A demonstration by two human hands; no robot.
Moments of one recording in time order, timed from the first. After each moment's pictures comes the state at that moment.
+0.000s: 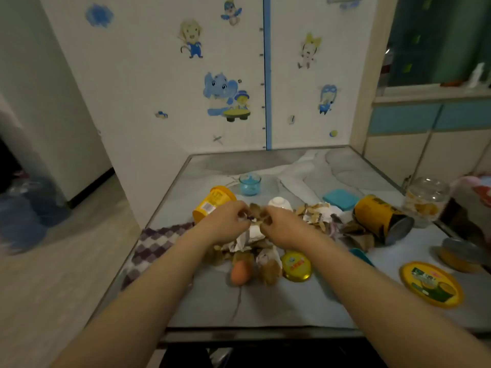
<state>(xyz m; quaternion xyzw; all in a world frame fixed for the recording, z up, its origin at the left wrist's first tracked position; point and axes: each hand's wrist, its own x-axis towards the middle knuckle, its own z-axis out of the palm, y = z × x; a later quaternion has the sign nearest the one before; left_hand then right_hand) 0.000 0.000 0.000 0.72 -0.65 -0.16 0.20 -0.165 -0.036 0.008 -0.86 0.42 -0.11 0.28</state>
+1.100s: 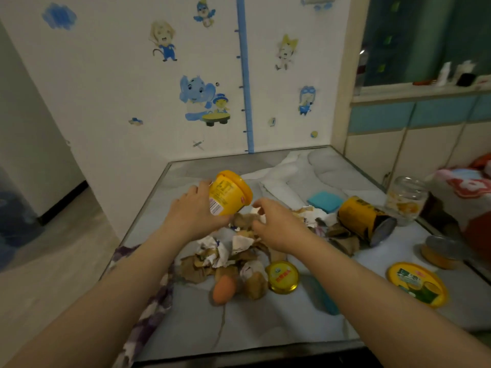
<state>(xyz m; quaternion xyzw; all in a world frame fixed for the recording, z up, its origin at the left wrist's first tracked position) 0.018 -0.026 0.016 0.78 -0.61 0.00 0.17 -0.182 -0.052 0.013 -0.83 0.45 -0.20 0.25</state>
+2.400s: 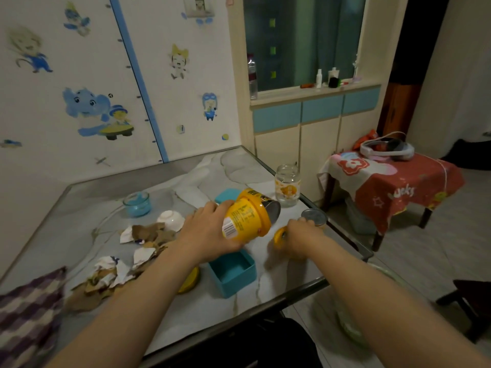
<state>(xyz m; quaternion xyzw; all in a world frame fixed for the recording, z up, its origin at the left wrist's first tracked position) -0.206 -0.041 -0.001 0.62 -0.78 -0.03 0.12 -0.423 -0.077 -0.042 -0.70 0.70 0.03 0.15</state>
